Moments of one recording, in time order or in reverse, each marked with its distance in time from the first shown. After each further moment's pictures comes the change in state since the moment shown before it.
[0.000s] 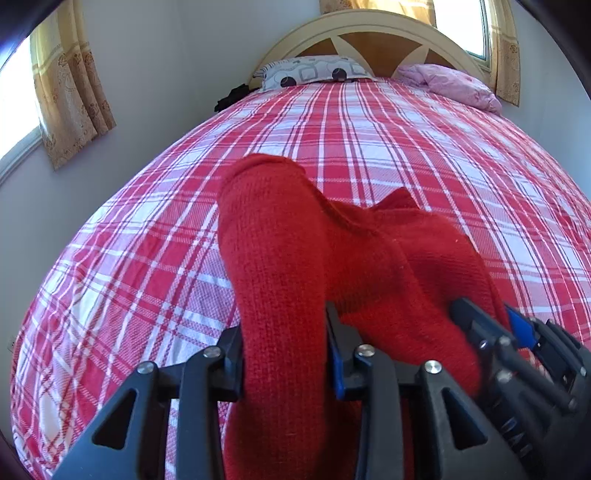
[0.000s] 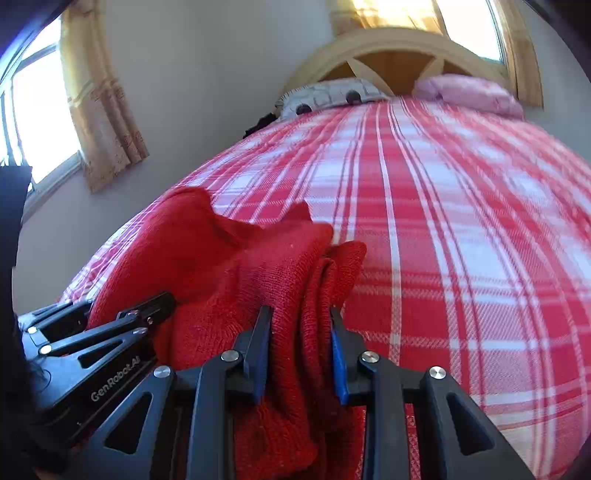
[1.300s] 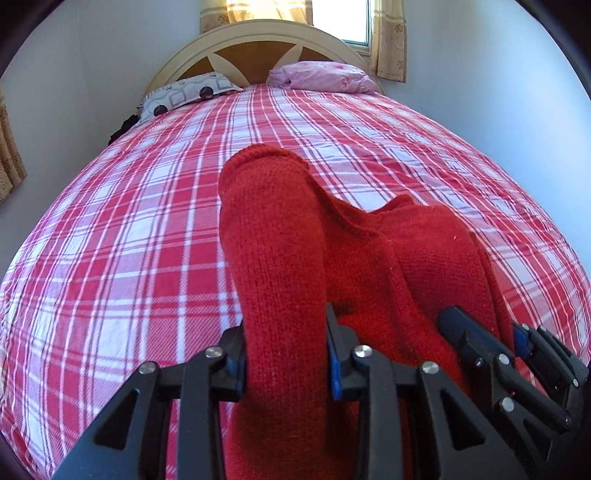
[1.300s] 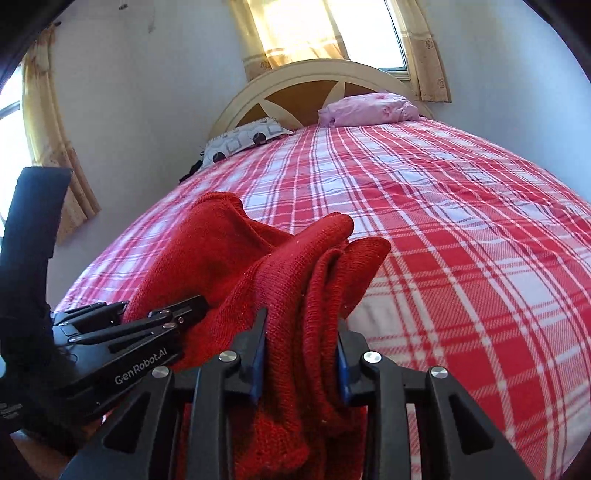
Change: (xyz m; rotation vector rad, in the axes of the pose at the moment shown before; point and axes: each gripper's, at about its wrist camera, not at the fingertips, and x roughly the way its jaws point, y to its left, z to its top) left arm -0.121 -0.194 -0.054 0.199 -0.026 -0.305; right arm -0.213 -0.172 -0.075 0.139 -0.148 -0.188
